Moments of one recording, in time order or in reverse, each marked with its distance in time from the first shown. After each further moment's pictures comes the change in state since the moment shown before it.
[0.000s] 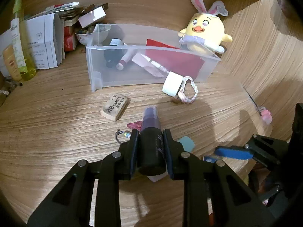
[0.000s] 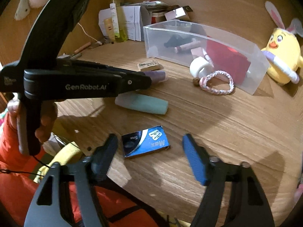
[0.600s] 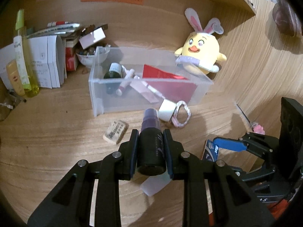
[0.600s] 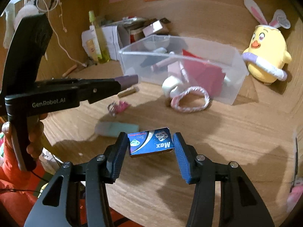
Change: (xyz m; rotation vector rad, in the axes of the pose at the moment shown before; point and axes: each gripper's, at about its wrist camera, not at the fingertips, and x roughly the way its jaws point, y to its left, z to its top) left arm -0.024 -0.005 0.026 -0.005 -0.108 -0.012; right arm -0.015 -0.040 0.027 0.115 -0.091 -0.029
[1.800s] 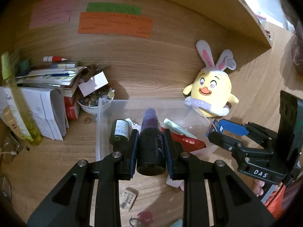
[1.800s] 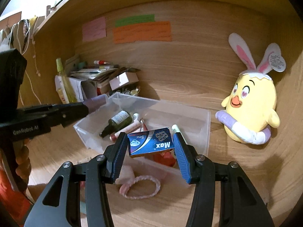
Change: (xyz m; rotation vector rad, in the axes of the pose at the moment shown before) left arm 0.017 0.014 0.104 -0.014 -0.126 0.037; right arm 0.007 -0.071 0.115 0.011 -0.192 -0.105
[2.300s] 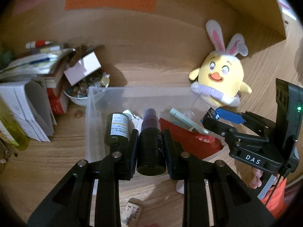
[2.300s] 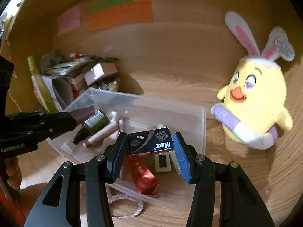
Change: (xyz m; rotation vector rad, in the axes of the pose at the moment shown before) left arm 0.063 0.019 0.005 0.002 0.151 -0.027; right arm 0.065 -0.030 0.006 0.063 0.116 -0.066
